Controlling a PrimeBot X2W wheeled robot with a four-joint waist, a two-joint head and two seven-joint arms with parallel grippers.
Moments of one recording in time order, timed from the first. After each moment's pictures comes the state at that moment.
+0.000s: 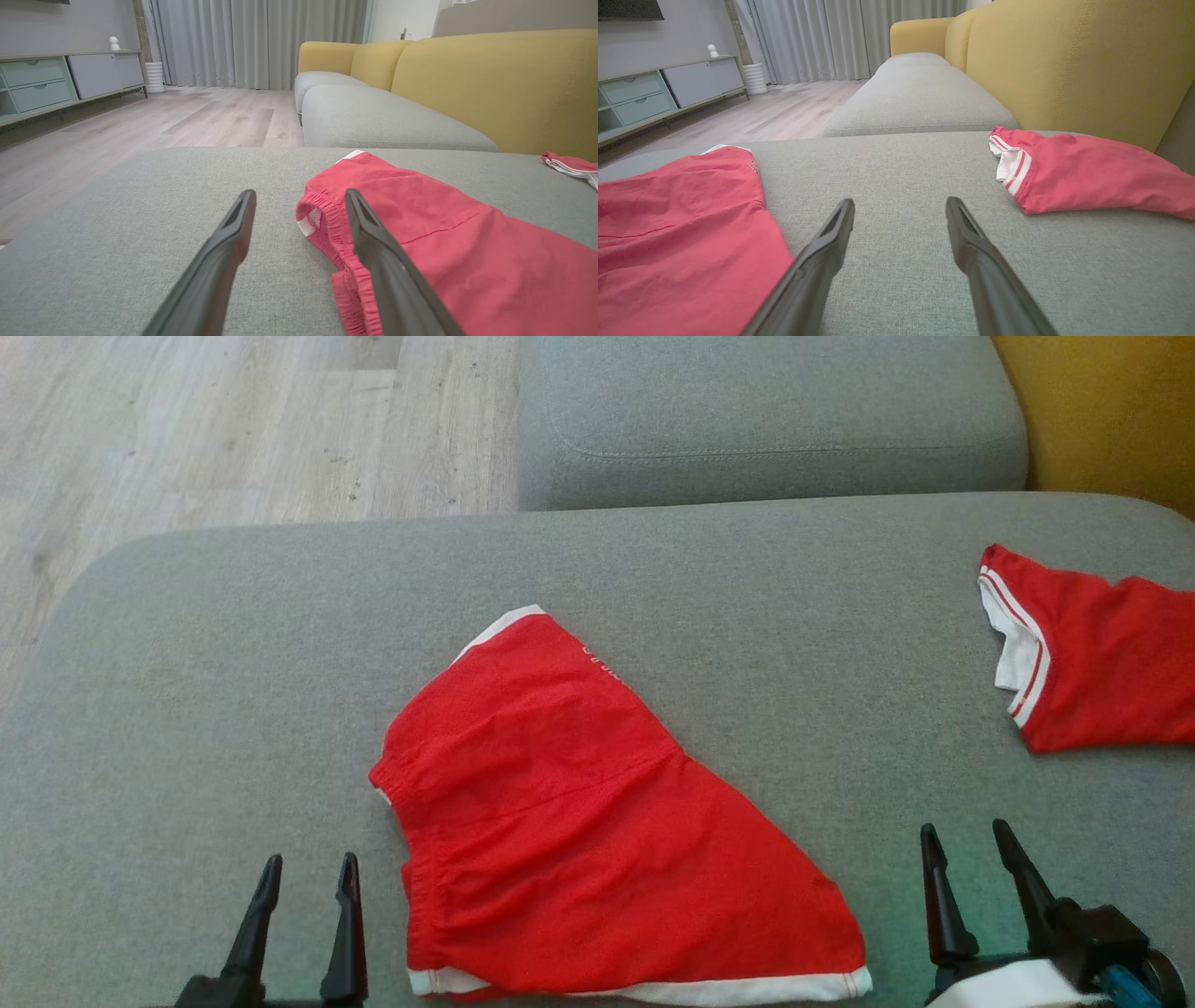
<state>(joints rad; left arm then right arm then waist) 0.17 0.16 -0.17 0.15 -0.24 0.01 -0.25 0.16 -0.04 -0.01 0.23 0.07 0.12 -0.25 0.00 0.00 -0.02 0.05</state>
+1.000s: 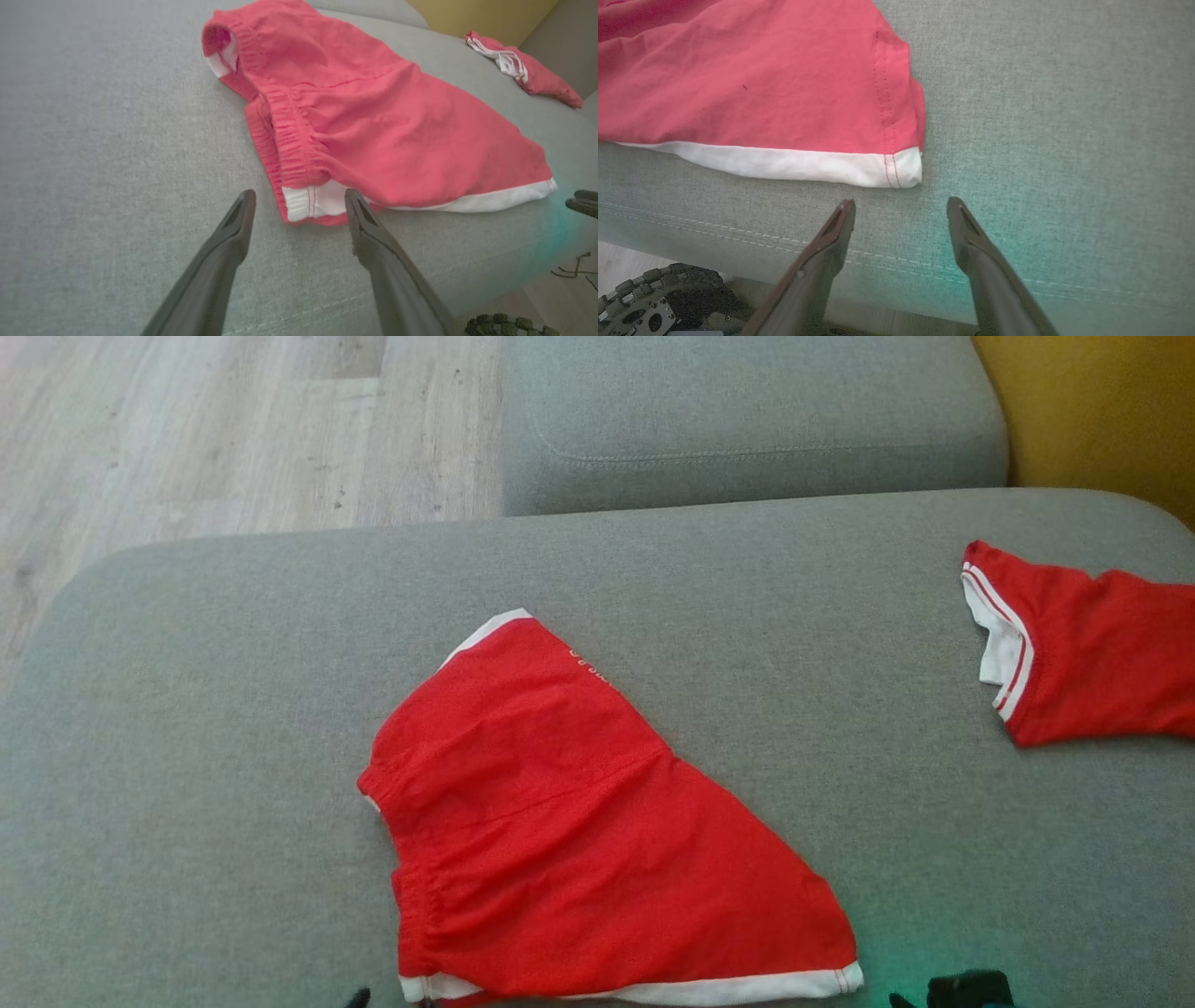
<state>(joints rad) 0.33 0.28 -0.29 0.07 -0.41 -0.13 0.05 0.38 -0.05 0.14 0.04 0.10 0.12 0.37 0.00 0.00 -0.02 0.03</state>
